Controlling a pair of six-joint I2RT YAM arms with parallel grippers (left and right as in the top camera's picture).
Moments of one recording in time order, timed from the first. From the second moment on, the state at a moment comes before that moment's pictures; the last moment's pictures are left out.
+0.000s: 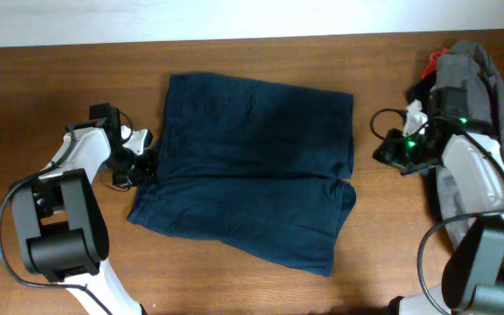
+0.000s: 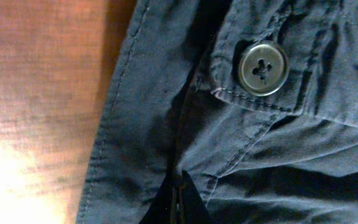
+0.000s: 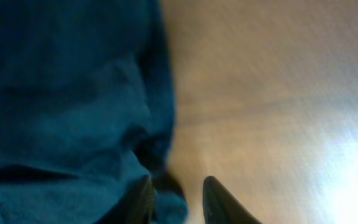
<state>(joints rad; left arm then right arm) 0.15 2.02 1.29 -0.88 0.31 0.07 -0.20 1.70 1.21 -0.82 -0.37 0.14</state>
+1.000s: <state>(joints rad) 0.19 2.01 1.27 -0.91 0.34 0.01 -0.15 1.89 1.21 -0.97 -0.39 0.05</state>
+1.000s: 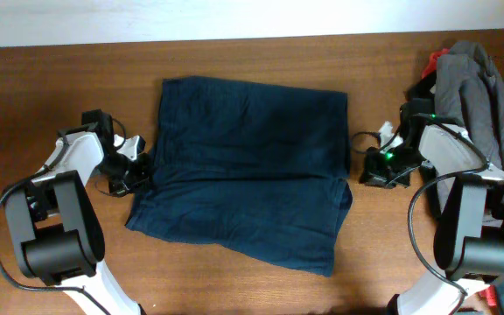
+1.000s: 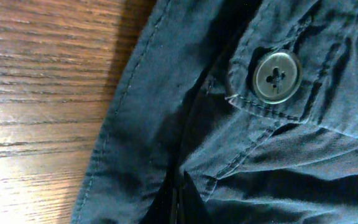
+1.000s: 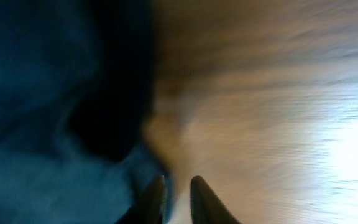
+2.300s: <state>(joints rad) 0.14 2.01 1.41 -0.94 0.39 0.13 0.12 2.04 1.26 -0.47 -0.38 0.13</state>
